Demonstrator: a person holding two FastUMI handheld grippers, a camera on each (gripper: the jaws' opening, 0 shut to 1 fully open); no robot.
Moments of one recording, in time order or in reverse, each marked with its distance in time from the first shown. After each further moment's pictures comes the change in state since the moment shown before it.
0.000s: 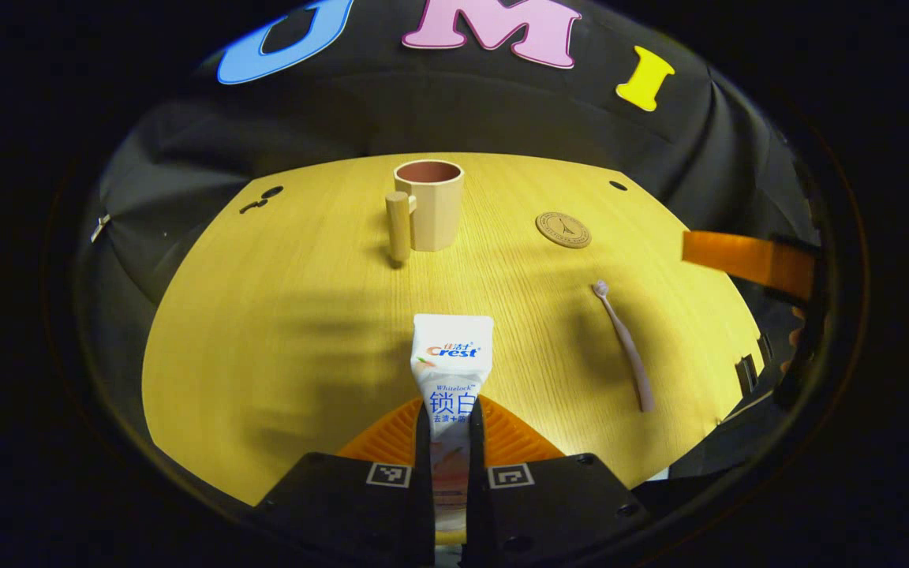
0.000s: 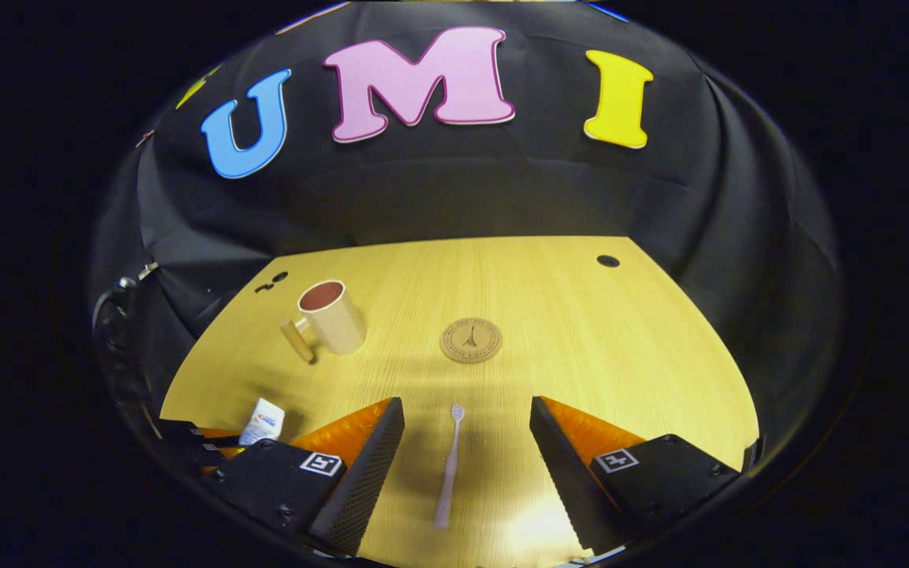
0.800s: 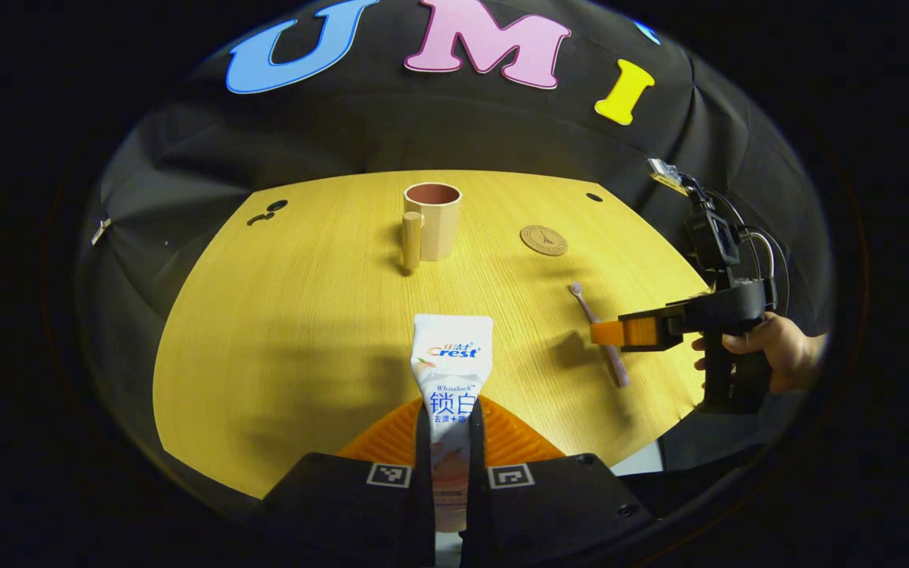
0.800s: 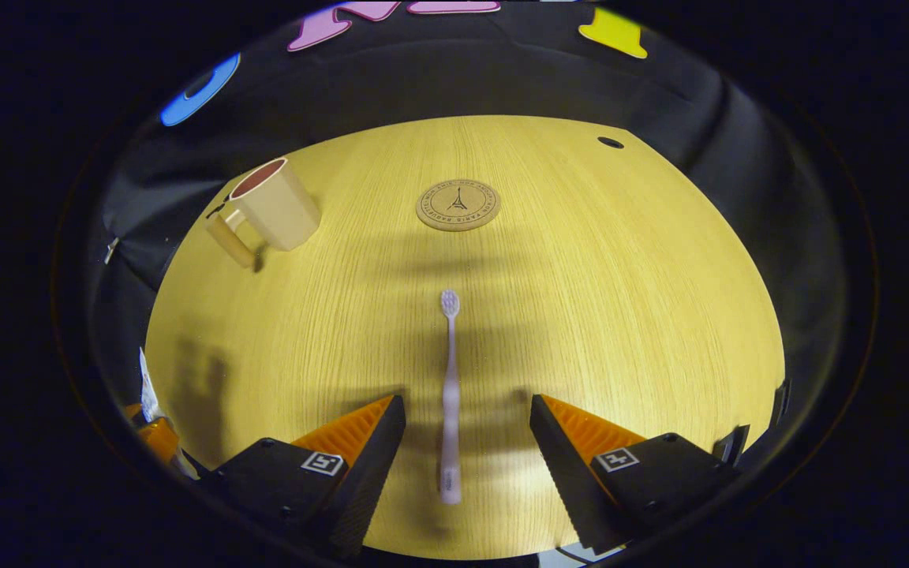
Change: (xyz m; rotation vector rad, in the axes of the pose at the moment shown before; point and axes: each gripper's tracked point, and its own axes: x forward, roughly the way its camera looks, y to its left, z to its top) left arm -0.043 0.011 -0.009 0.012 -0.029 -0.079; right arm 0.039 0.001 -0.113 0.047 0.387 -0.101
